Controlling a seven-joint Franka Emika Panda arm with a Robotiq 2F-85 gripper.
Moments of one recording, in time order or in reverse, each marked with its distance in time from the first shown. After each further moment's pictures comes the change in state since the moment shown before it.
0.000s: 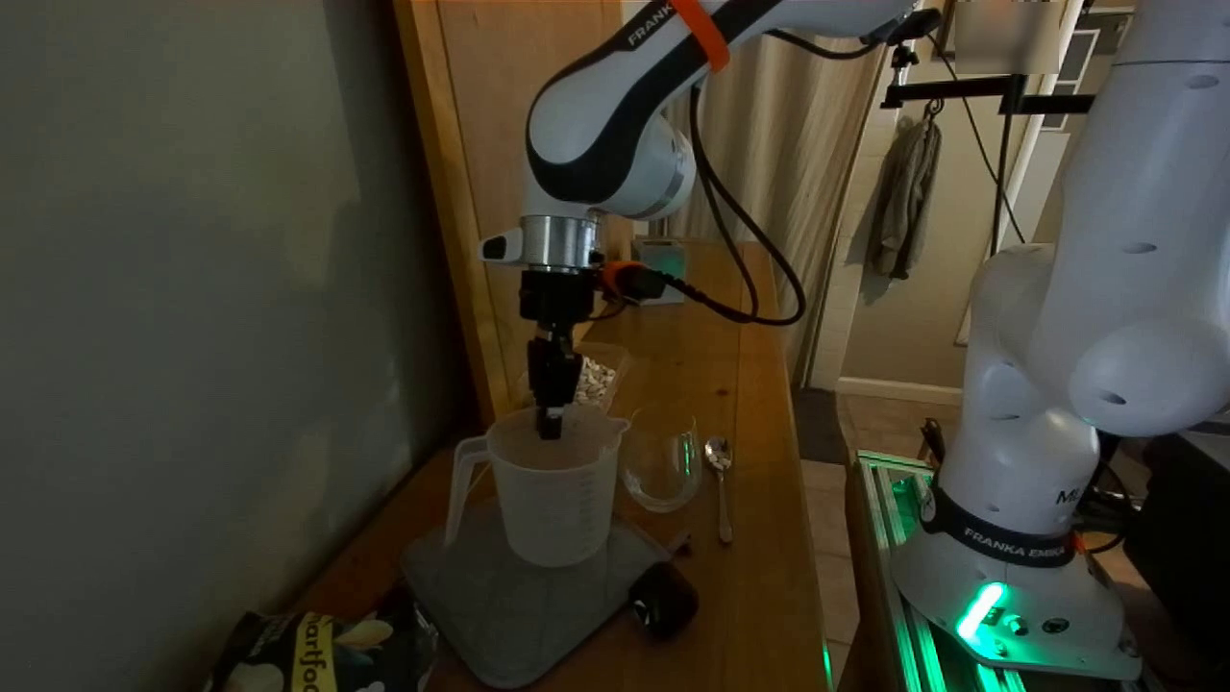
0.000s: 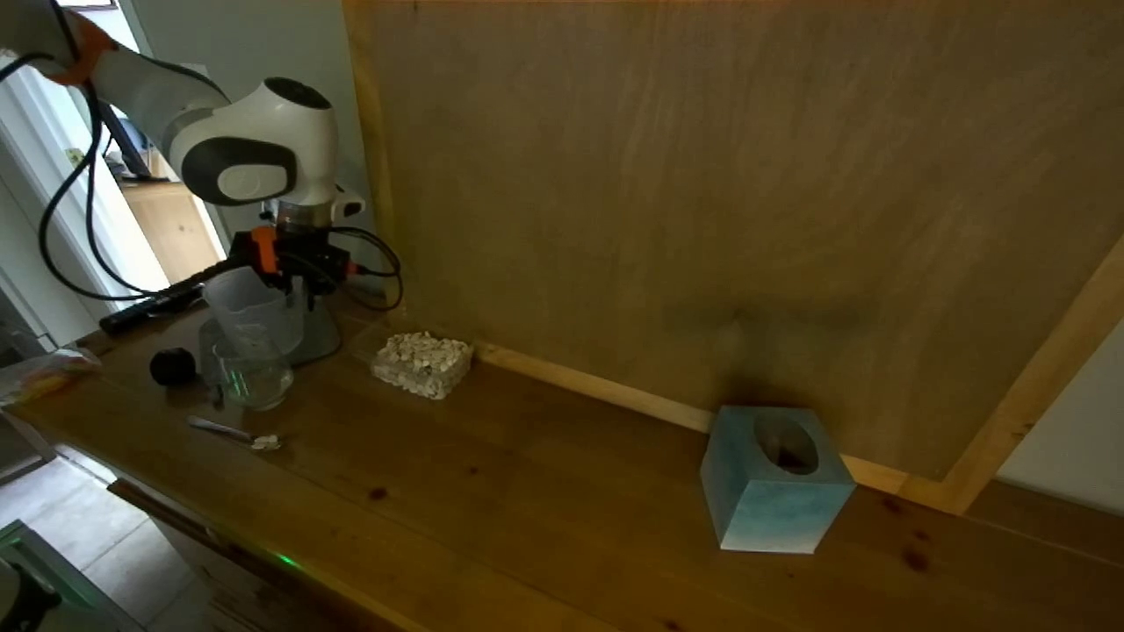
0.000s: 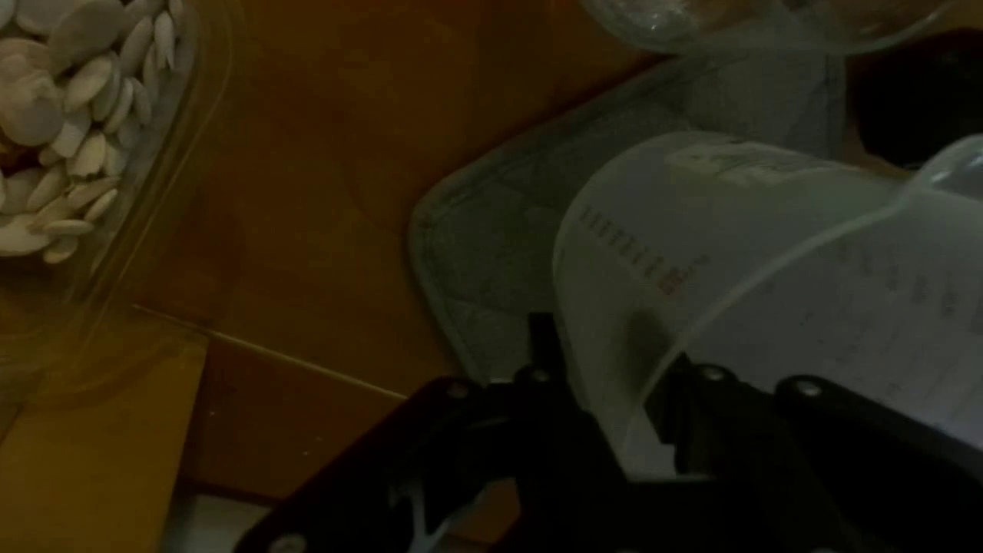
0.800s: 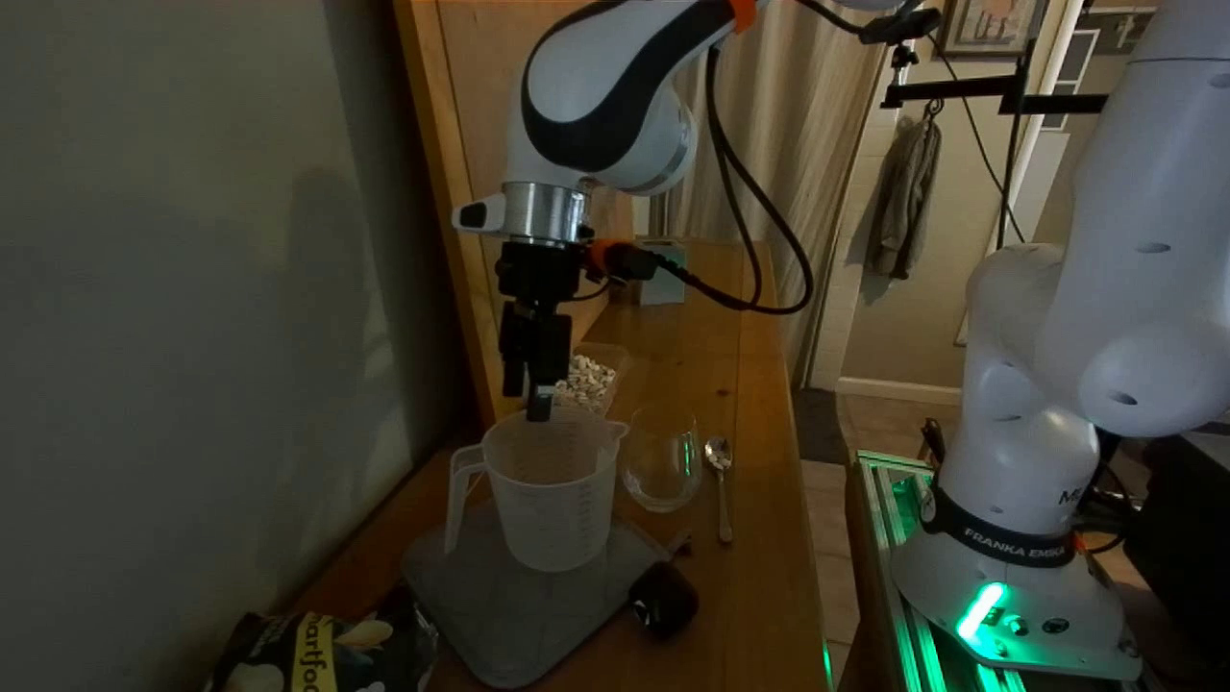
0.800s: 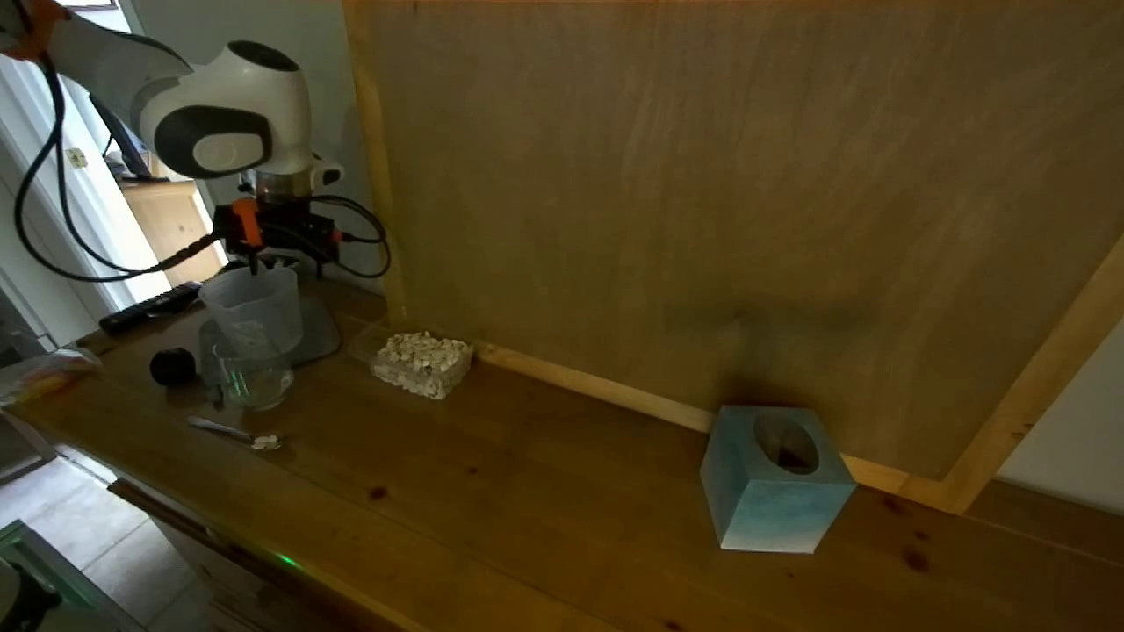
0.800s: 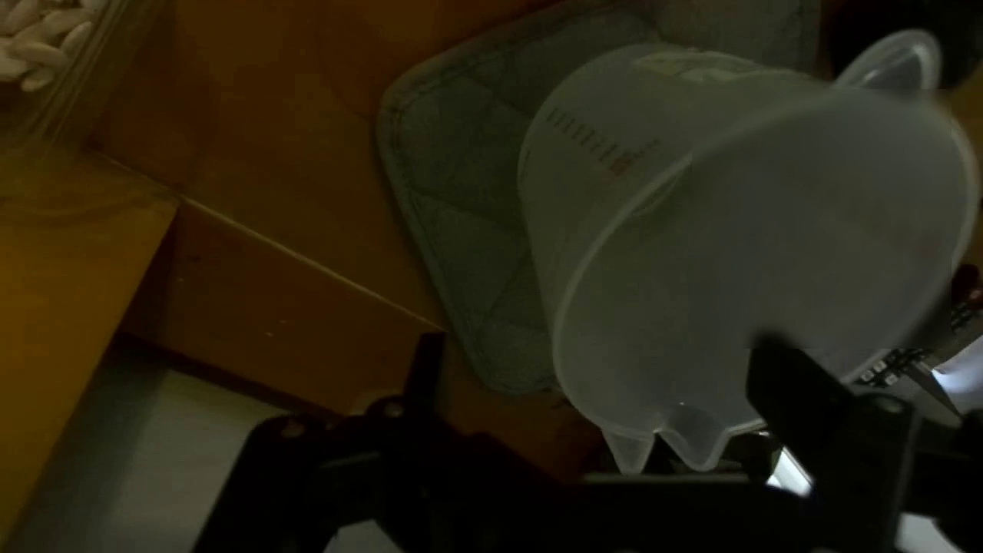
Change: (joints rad) arm 0.047 -0.055 0.018 0.022 -0.013 0.010 0.011
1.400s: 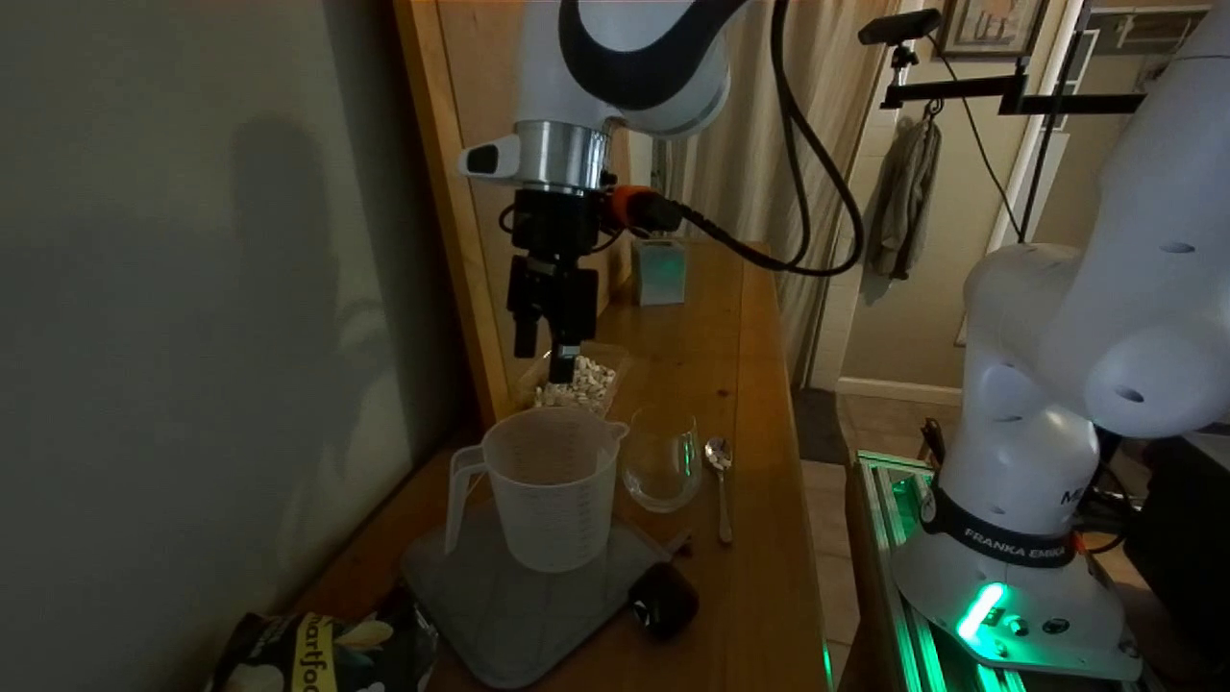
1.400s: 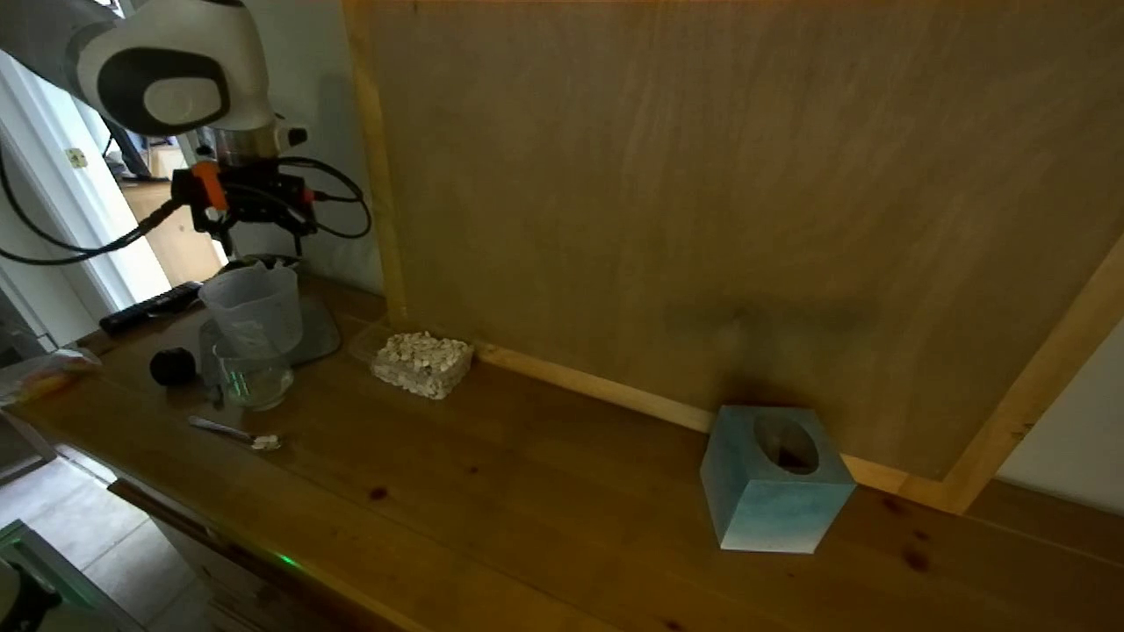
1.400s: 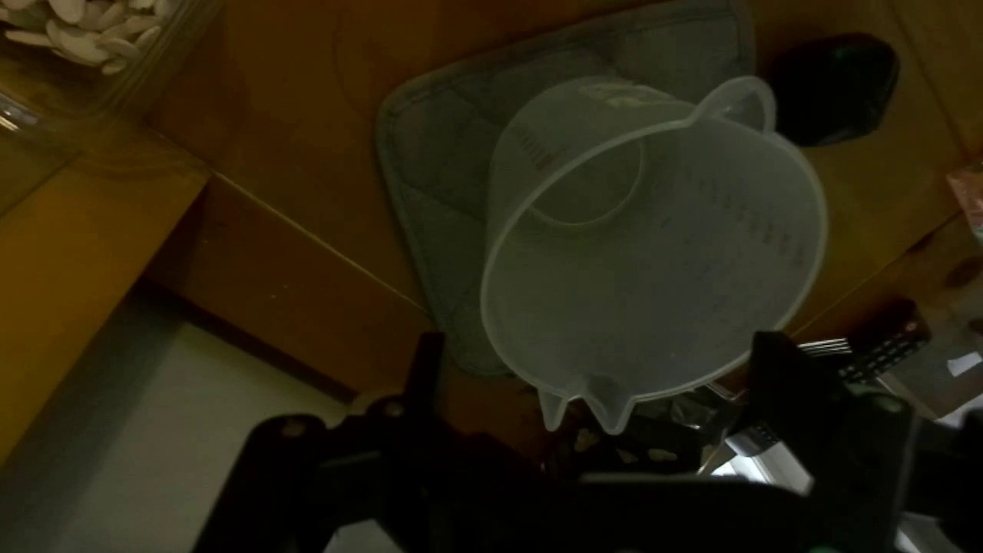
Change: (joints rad) arm 0.028 -0.142 0.002 -0.013 -0.121 -0.092 0.064
